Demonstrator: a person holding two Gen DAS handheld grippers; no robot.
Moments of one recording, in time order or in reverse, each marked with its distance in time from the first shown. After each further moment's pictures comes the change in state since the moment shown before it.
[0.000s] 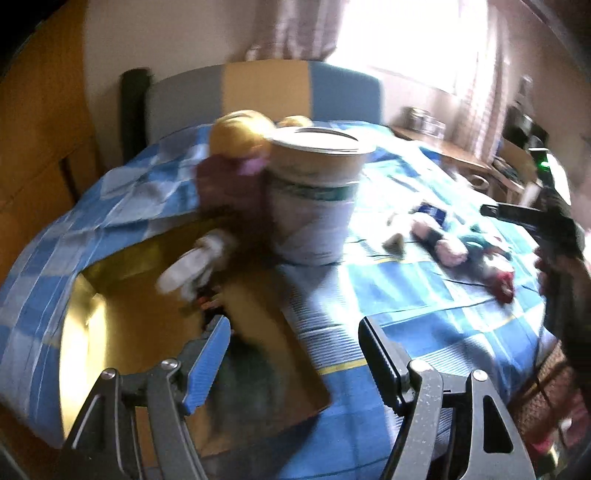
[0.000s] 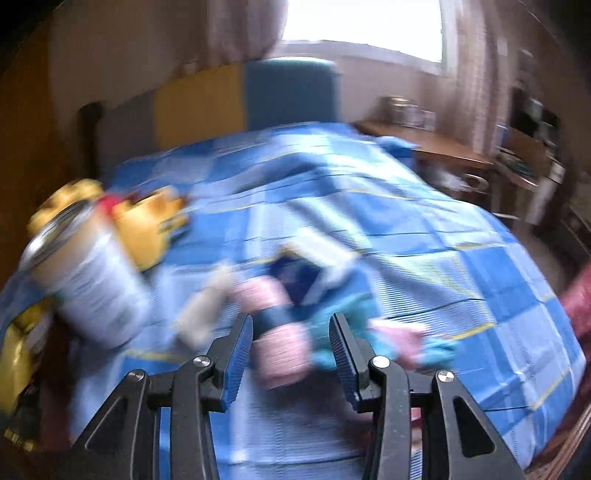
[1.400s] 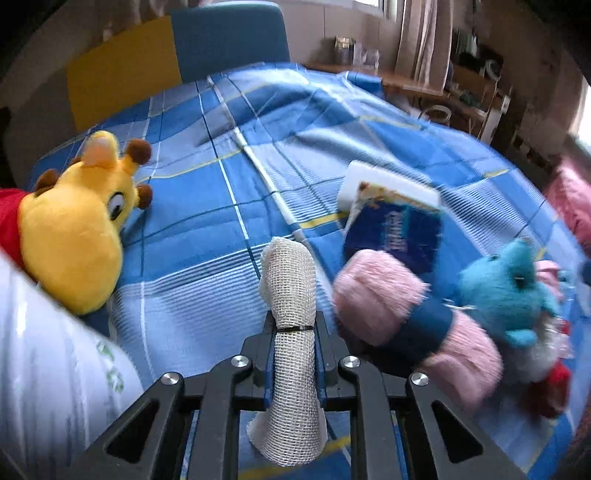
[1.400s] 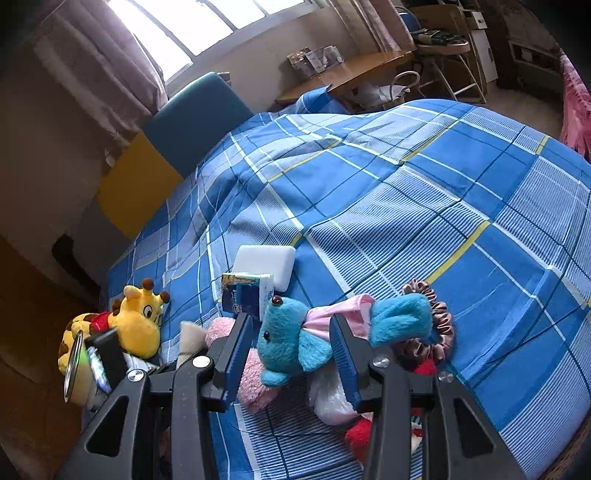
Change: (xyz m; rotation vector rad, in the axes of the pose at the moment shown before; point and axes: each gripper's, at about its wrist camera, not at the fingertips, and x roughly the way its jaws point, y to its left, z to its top) left arm 0.259 -0.171 0.122 0.216 0.161 -0.156; right arm 0.016 -0.109 -0.016 0.556 0.036 0.177
